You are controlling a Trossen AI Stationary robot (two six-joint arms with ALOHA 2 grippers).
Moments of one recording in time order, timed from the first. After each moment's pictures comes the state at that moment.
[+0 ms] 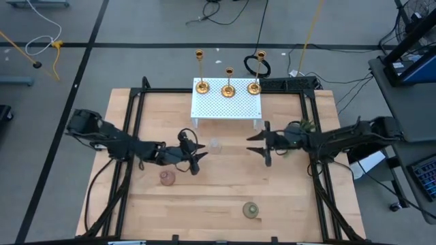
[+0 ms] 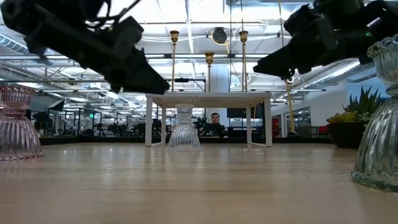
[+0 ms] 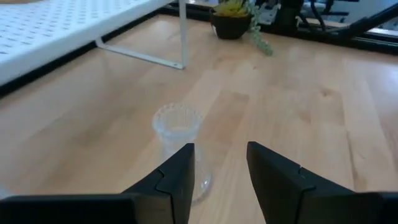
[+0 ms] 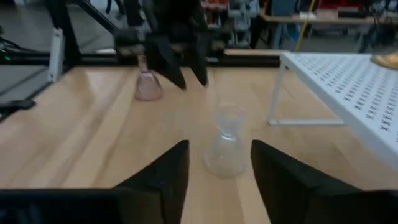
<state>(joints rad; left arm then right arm) -0.23 1.47 0.51 0.53 -0.52 -0.31 -0.03 1.10 0.30 0.62 0.00 0.00</state>
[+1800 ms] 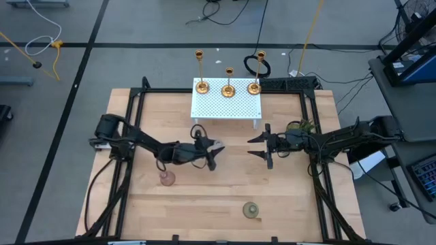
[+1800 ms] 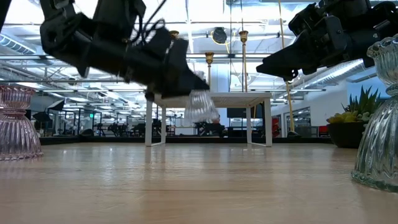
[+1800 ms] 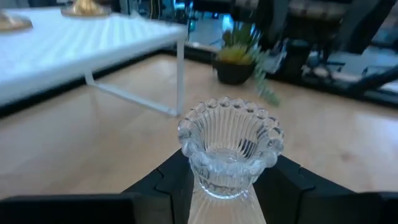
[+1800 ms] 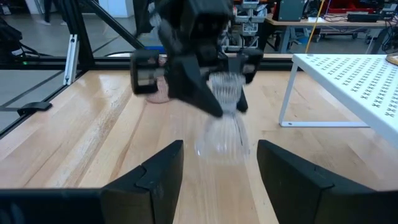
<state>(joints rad) -0.14 1.80 0.67 0.94 -0.50 -0.22 0.01 1.10 0.26 0.68 0.00 0.01</state>
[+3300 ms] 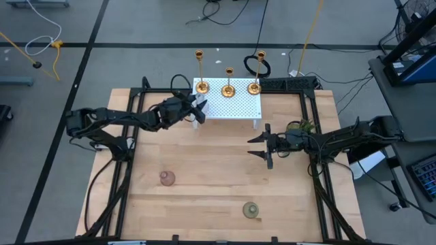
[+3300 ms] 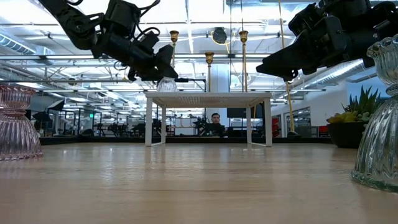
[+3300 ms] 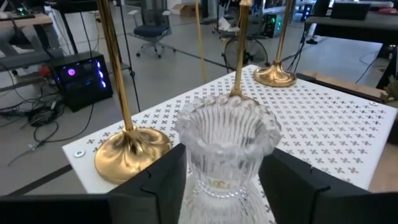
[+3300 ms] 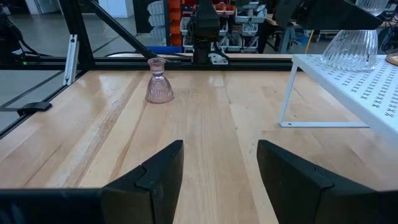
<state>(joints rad) 0.35 1.42 0.67 0.55 -0.38 -0.10 0.01 1.10 0.26 0.68 0.00 0.01</state>
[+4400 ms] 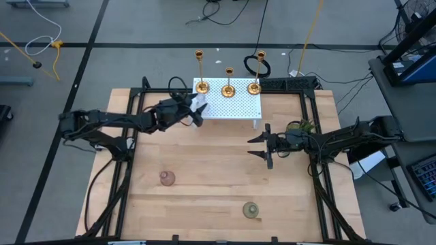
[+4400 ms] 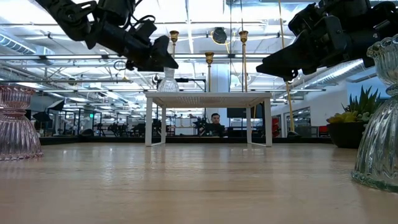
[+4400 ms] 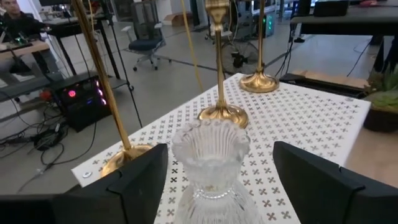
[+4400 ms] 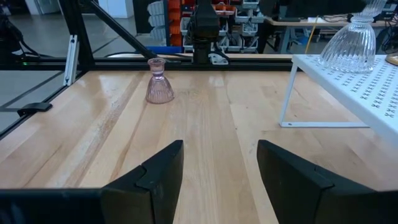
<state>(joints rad) 0.30 1.33 0.67 0.49 -0.41 0.01 0.01 1.10 0.26 0.68 0.00 0.02</state>
